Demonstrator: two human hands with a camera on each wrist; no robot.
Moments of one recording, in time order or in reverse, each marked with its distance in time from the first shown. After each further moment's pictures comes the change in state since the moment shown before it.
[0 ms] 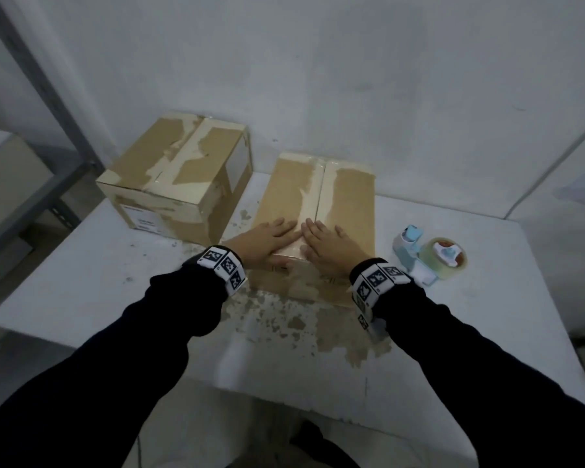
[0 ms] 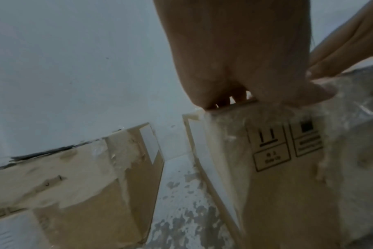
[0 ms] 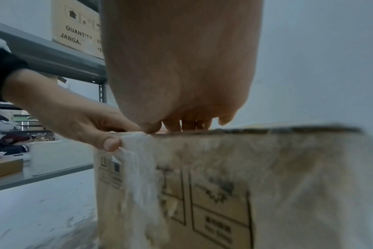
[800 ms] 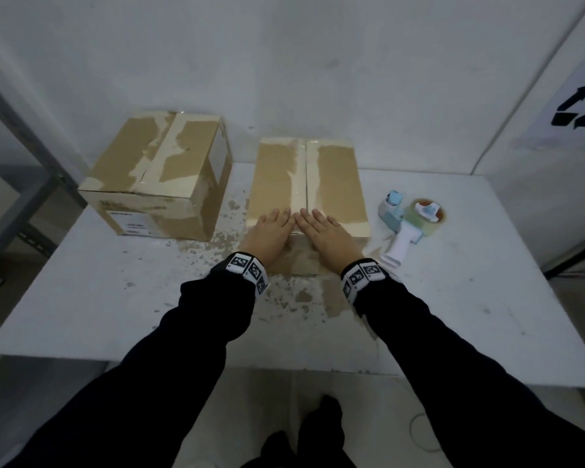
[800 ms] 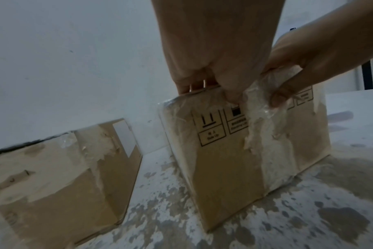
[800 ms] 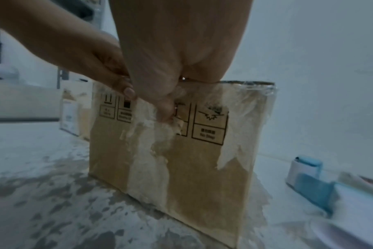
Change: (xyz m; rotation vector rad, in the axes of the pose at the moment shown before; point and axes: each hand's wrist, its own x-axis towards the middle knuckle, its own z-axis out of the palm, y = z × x) left_hand -0.009 0.034 0.020 0.138 0.153 -0.133; right_hand -0.024 -0.026 0.047 -0.051 0.282 0.084
